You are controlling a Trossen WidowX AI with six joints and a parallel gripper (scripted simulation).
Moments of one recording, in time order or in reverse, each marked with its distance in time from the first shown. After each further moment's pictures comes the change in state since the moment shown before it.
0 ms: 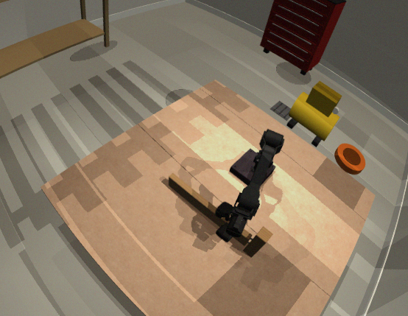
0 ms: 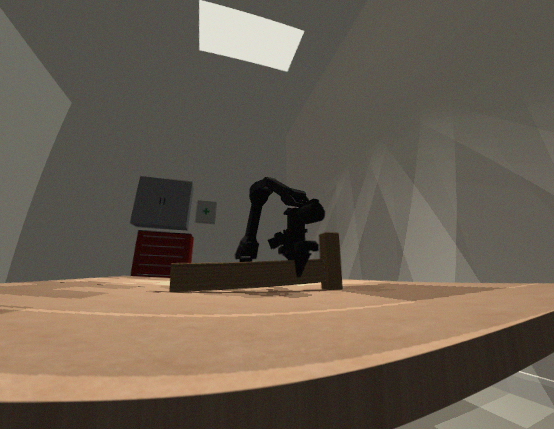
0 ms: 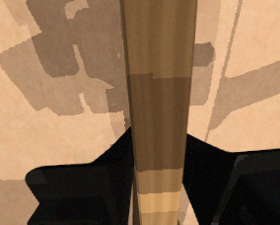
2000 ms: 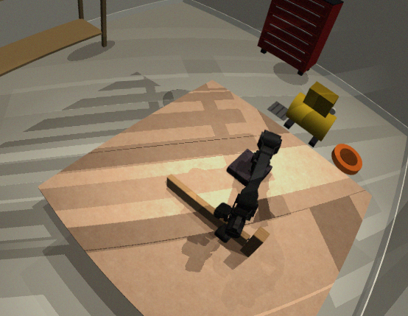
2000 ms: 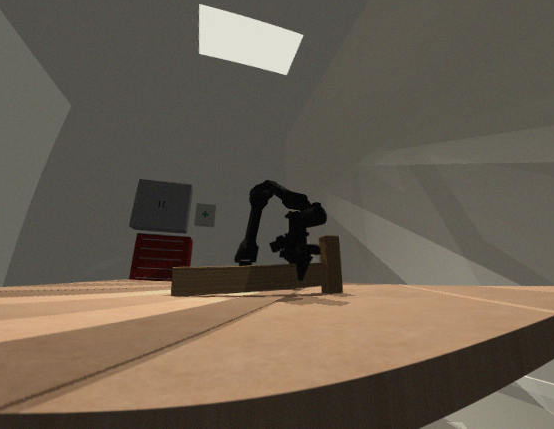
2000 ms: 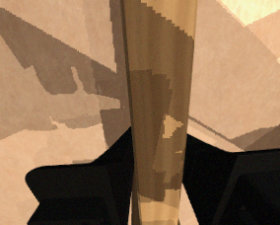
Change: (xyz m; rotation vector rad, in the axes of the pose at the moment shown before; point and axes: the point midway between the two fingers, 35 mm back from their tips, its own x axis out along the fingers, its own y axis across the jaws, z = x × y) arm 0.000 -0.001 -0.006 -0.002 0.000 0.000
